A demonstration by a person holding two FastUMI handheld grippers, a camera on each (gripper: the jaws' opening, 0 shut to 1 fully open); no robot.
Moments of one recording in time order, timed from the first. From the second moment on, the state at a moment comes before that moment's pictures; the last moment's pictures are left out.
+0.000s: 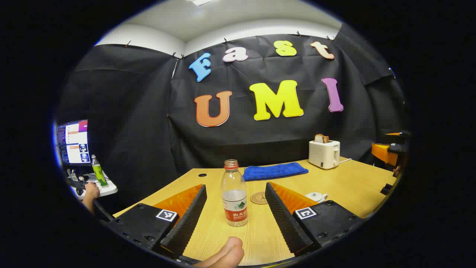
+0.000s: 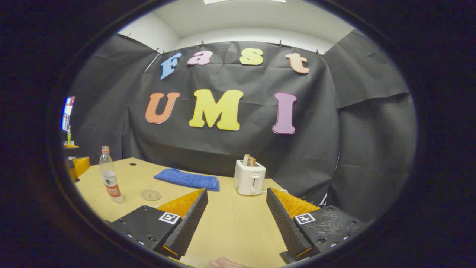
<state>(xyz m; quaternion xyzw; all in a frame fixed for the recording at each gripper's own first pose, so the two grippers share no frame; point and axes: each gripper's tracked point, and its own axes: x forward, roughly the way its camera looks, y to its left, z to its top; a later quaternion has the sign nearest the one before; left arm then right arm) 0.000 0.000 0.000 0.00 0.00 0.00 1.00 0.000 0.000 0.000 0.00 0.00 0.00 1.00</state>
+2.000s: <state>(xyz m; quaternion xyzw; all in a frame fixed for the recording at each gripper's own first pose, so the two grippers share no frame) 0.022 0.033 -0.017 -0.03 -0.01 0.03 1.00 0.086 0.203 -0.107 0.06 0.10 0.13 0.98</state>
